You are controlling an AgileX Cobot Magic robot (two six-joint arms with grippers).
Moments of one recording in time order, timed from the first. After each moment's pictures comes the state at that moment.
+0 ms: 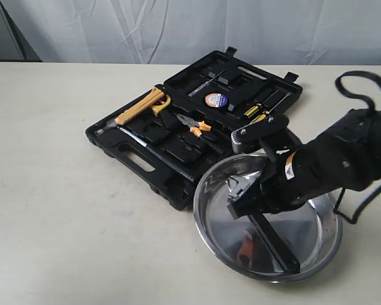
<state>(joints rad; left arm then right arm) -0.04 0.00 0.00 0.05 0.19 0.03 0.60 1.58 -0.69 -0.07 0.35 0.13</state>
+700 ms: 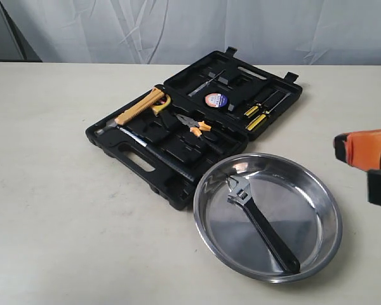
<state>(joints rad) -0.04 0.00 0.00 0.05 0.19 0.03 0.60 0.65 -0.65 0.12 0.67 0.13</state>
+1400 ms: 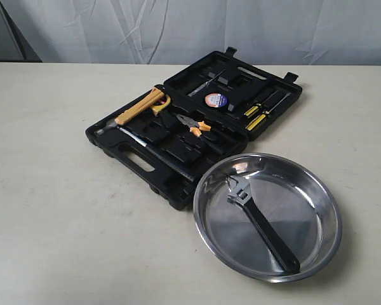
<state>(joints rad) -0.04 0.00 0.00 0.05 0.19 0.03 0.22 0.13 -0.03 0.01 -0.05 0.13</state>
